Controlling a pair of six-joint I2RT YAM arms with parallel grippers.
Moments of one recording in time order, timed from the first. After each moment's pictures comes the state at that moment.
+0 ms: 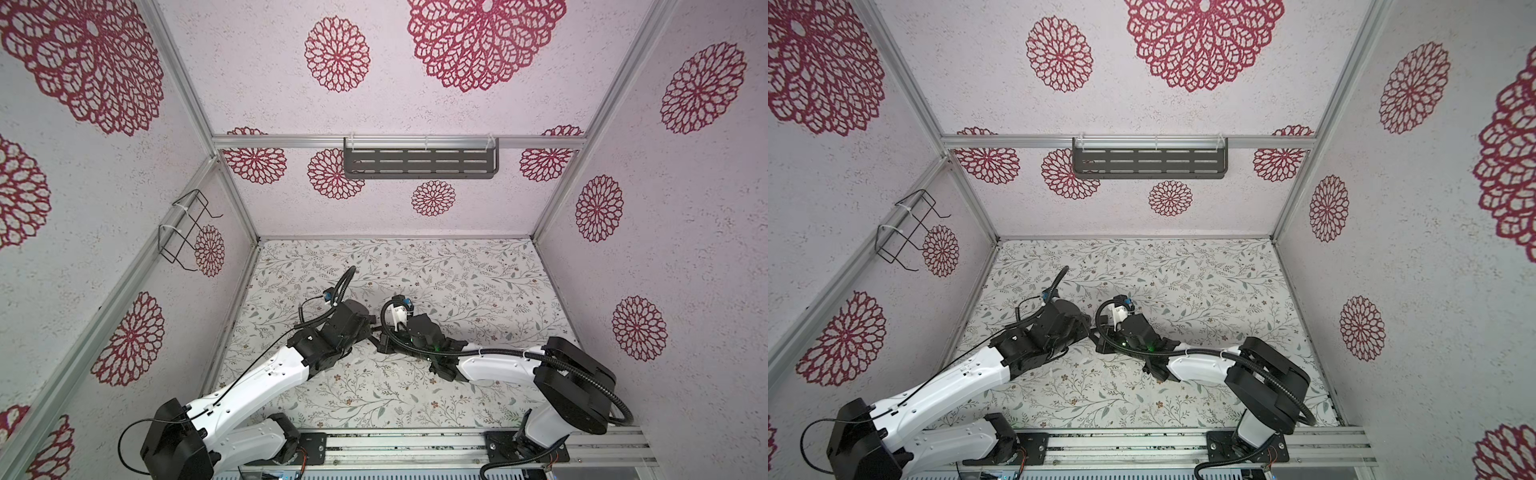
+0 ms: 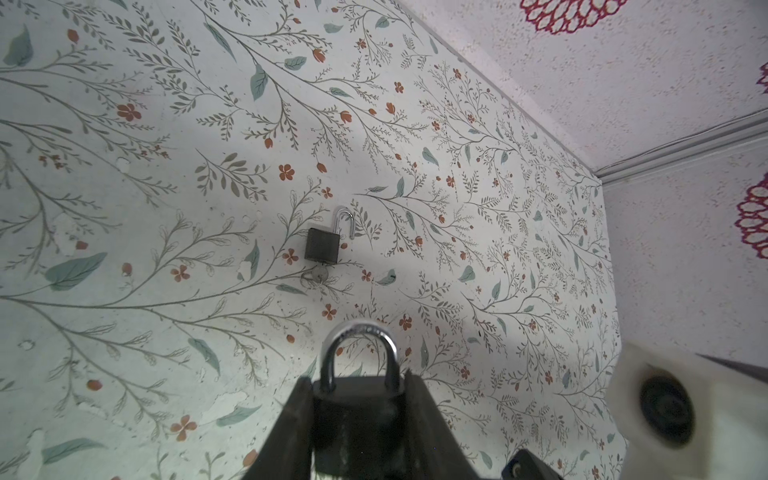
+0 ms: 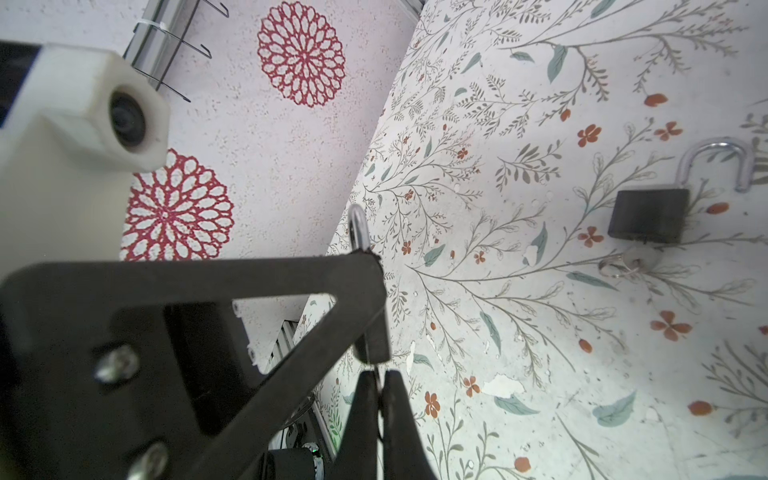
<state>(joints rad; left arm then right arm) -0.76 1.14 0.84 -0.47 -0.33 -1.04 1.01 1.60 0.79 0.53 -0.13 0.94</state>
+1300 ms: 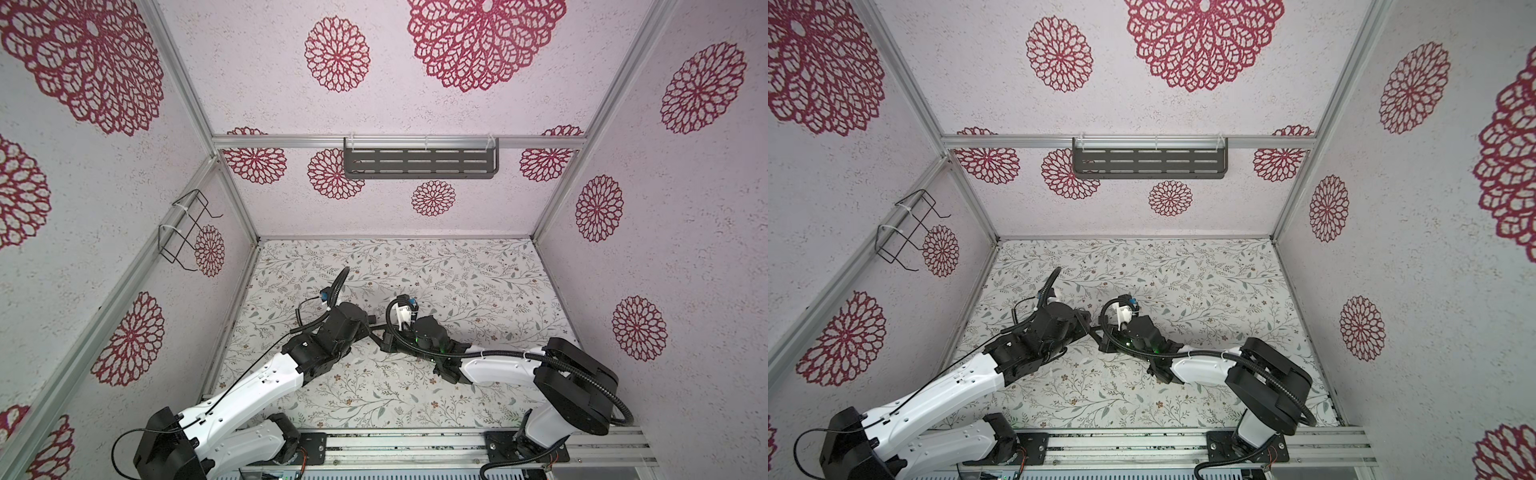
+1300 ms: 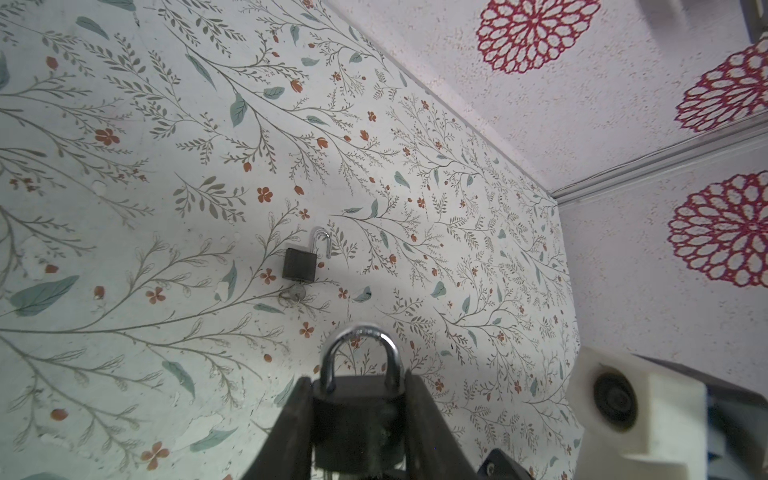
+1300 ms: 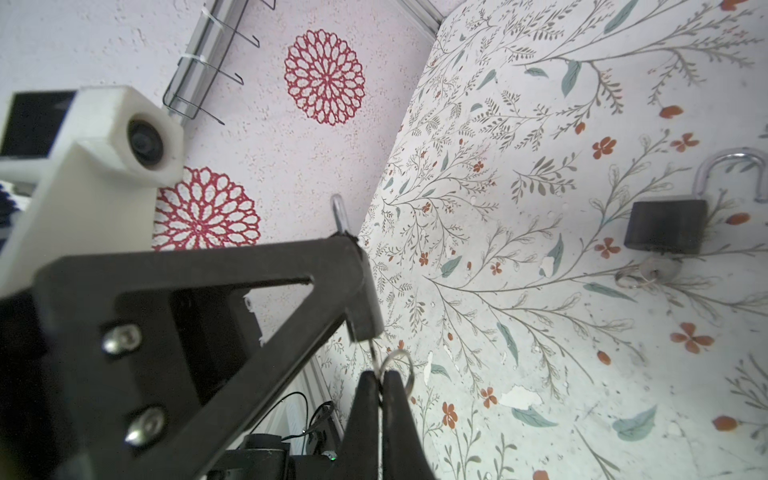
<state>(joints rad) -0.77 1.09 0.79 -0.36 -0.34 -1.03 0.99 1.58 0.73 0.65 -0.15 0.99</state>
